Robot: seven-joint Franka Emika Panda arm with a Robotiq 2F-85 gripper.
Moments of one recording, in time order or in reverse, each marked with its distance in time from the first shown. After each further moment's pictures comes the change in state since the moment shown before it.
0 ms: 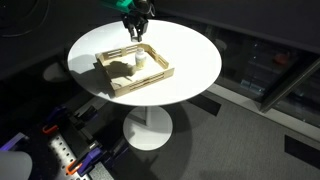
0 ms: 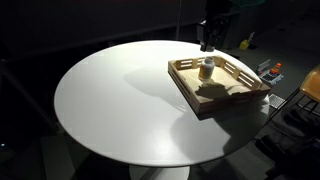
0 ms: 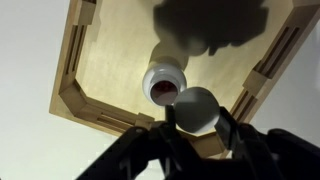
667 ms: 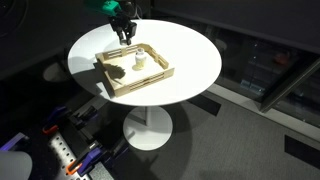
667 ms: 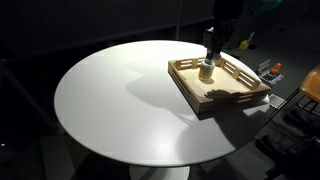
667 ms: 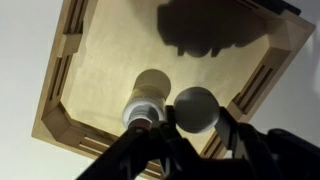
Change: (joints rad) arm 0.012 -0.092 0.034 -0.159 0.009 0.056 -0.004
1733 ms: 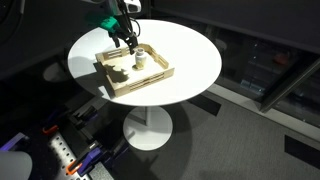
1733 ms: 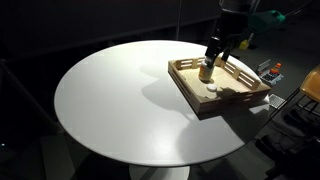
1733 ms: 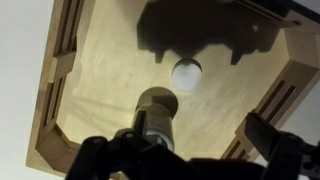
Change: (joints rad) arm -0.007 0.002 -0.012 -0.117 0.013 0.154 0.000
